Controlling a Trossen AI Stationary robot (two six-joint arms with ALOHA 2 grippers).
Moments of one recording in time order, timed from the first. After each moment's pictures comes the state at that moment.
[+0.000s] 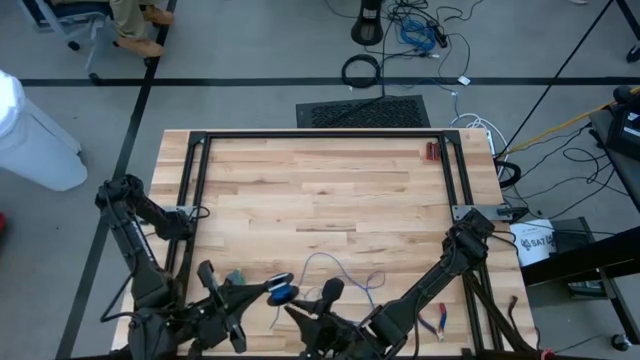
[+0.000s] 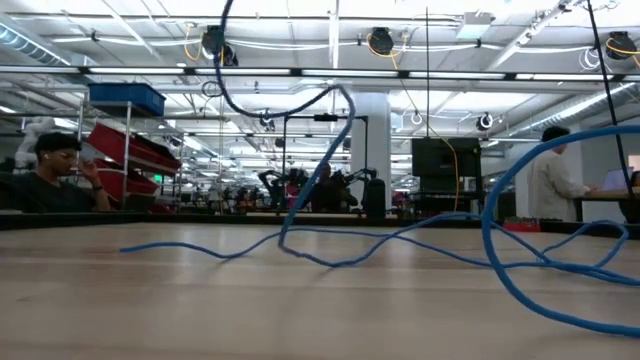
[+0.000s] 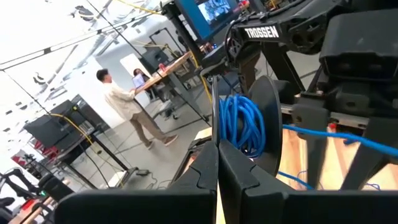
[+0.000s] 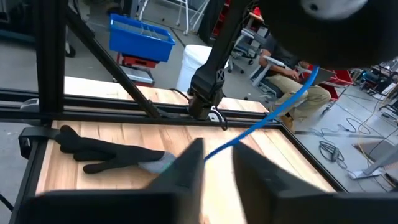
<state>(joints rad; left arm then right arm) -1.02 1.56 1.35 0.20 -1.45 0.55 0.69 2.25 2.13 -0.36 1.13 0.13</state>
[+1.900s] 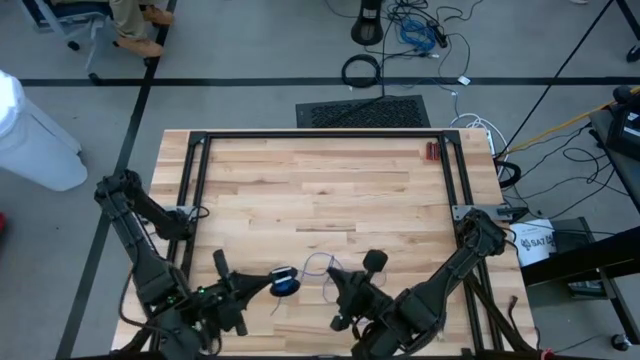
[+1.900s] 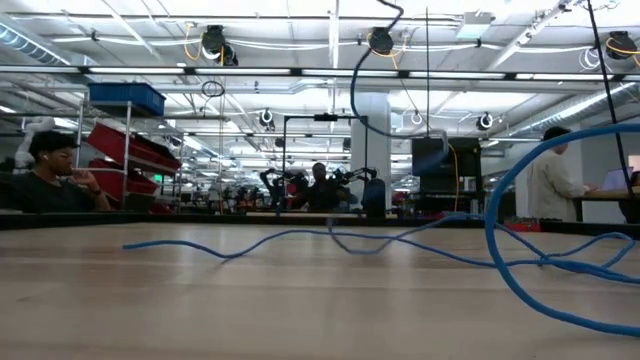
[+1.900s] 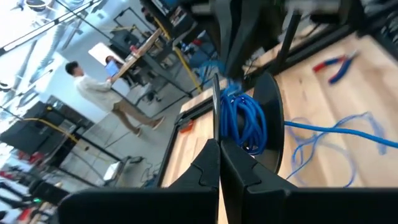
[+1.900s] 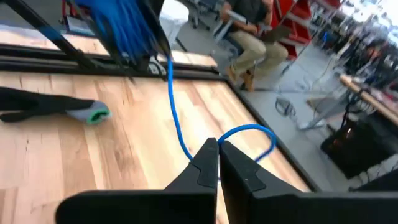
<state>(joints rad) -0.97 1.50 1.35 -0.47 -1.27 0.07 0.71 2.08 2.13 -1.20 1.18 0.73</state>
